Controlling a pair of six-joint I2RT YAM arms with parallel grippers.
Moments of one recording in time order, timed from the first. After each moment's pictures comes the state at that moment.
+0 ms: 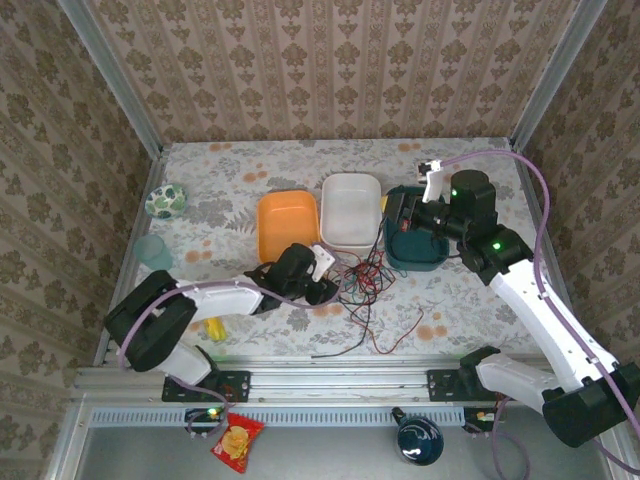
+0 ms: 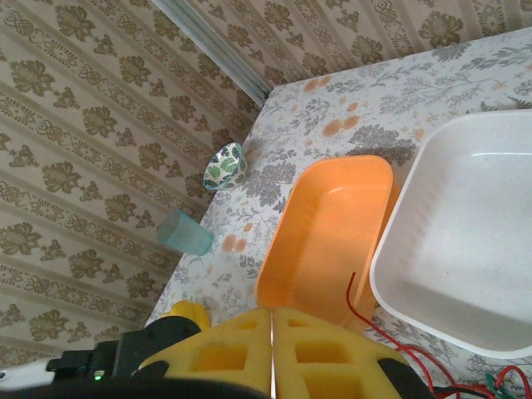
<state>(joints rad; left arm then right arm) -0.88 1.52 0.63 0.13 0.14 -0.12 0.34 1.05 1.06 -0.34 -0.45 0.55</state>
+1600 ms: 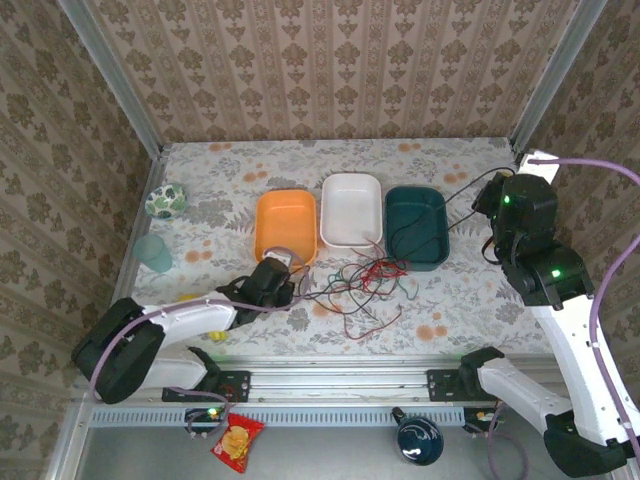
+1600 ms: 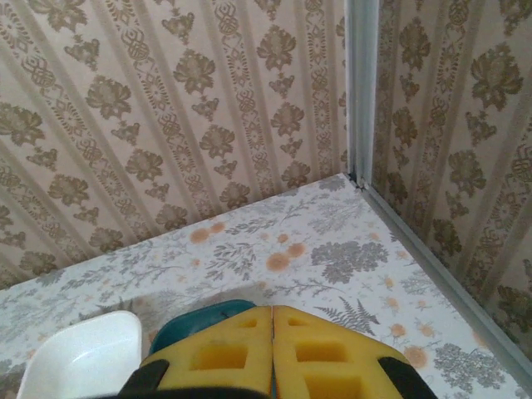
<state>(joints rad) -0.80 1.27 0.42 -0.04 -0.18 -0.38 0.25 0.89 1.28 -0.70 0.57 0.34</state>
